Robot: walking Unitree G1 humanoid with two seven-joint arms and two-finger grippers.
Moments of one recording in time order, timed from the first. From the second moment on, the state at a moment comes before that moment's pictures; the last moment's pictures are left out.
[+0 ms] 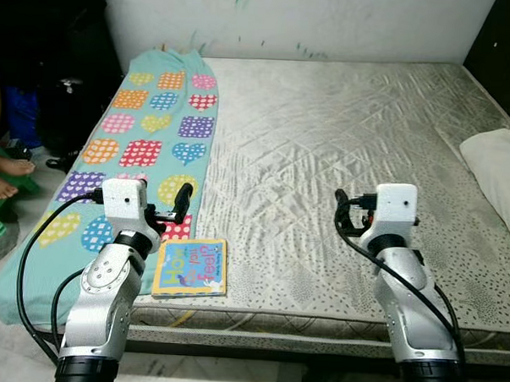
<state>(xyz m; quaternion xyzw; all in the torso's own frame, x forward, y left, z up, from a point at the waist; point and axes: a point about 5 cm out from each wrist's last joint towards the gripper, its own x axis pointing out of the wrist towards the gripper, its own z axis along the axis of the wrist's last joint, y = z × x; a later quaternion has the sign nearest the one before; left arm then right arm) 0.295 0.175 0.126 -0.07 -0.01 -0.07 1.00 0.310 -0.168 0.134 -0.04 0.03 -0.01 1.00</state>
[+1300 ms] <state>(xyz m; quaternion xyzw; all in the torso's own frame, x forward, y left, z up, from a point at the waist) 0.297 0.179 0.128 -0.09 -0.01 -0.06 0.99 0.312 -0.151 0.136 -0.01 0.02 0.03 1.00</state>
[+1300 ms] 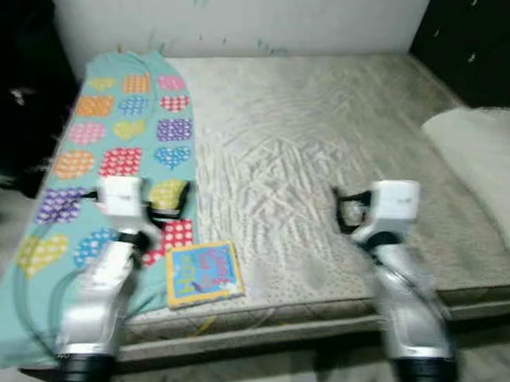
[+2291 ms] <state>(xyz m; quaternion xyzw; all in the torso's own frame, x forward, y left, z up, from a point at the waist) 0.297 0.173 0.132 -0.11 -0.03 -0.08 0.99 0.314 -0.152 0.140 -0.02 0.02 0.04 1.00</state>
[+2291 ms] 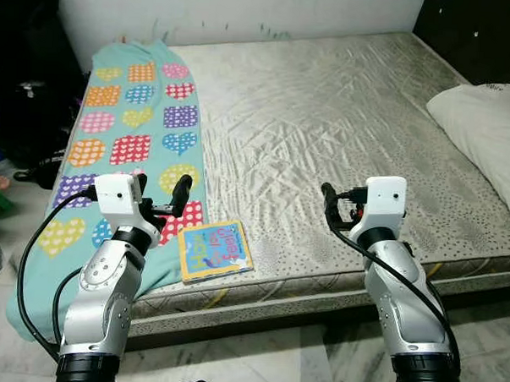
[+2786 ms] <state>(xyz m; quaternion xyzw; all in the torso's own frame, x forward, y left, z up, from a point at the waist) 0.297 0.173 0.133 -0.11 -0.03 -0.08 0.99 0.314 -0.151 0.140 -0.02 0.02 0.04 1.00</state>
